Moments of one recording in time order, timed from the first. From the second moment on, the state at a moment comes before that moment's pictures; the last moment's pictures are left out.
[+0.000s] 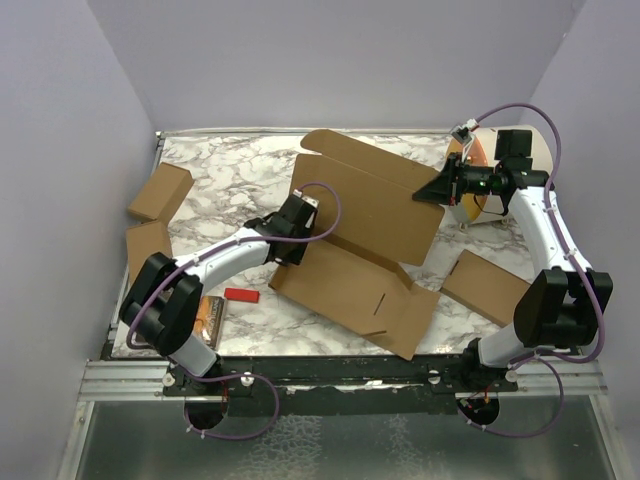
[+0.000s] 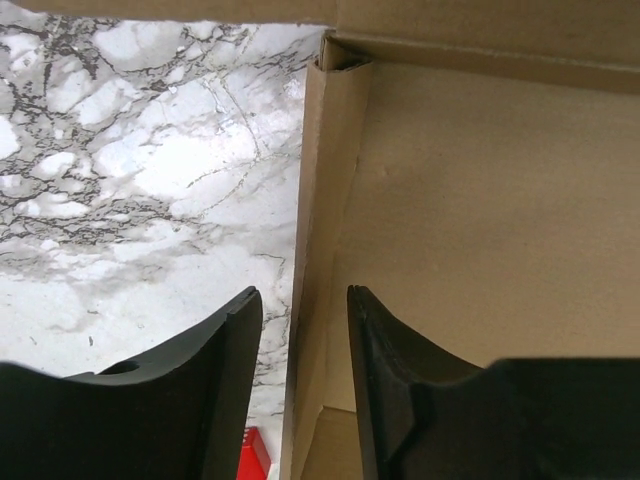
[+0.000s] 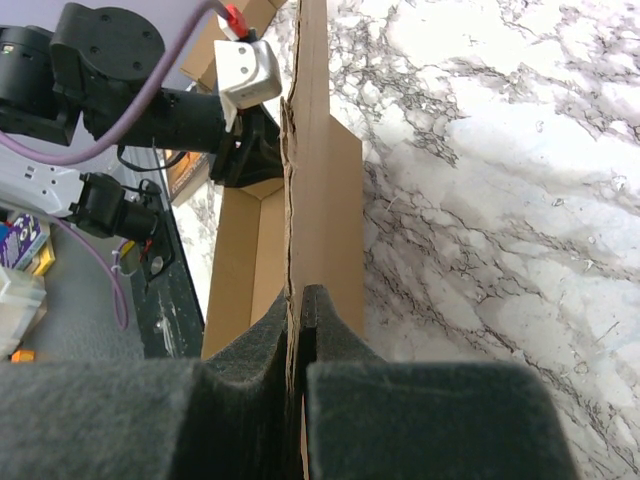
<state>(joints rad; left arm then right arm) -0.64 1.58 1.01 -0.47 -0.22 -0.19 -0.07 1.51 1.33 -0.62 -1.20 -0.18</state>
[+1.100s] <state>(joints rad) -0.63 1.62 1.02 -0.45 -0.21 -0.15 -0.06 1.51 1.33 -0.62 -1.20 -0.19</state>
